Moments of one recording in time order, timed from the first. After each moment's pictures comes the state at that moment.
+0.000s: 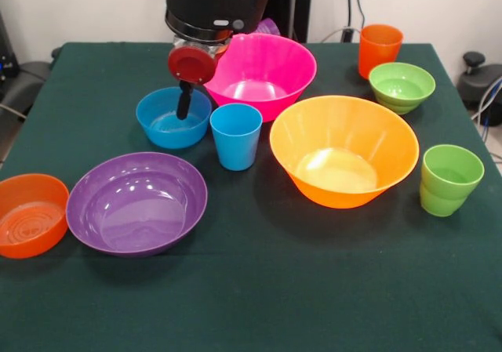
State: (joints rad) arm -0.75 -0.64 0.79 1.61 -1.03 1.08 -2.44
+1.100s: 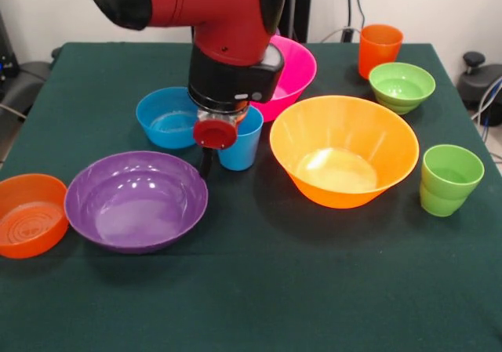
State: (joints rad) arm -0.70 -0.44 0.78 1.48 -1.17 1.03 -2.44
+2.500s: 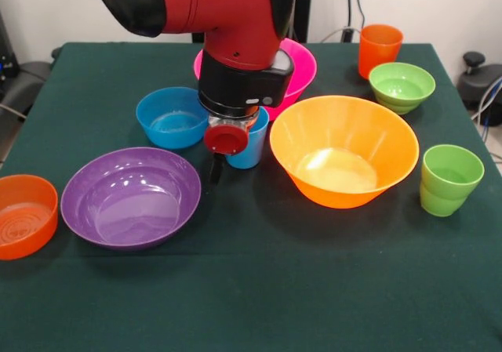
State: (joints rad) arm -0.68 -0.44 0.78 1.48 -1.17 0.99 -2.44
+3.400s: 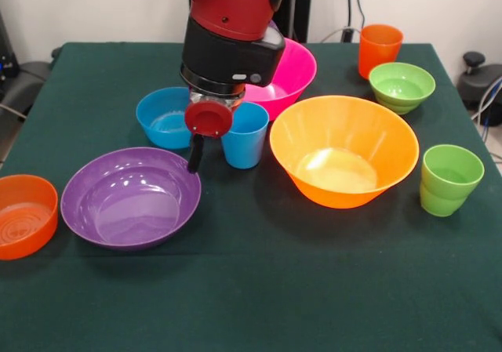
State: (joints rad) arm -0.67 -0.53 0.76 1.49 -1.17 0.99 -2.44
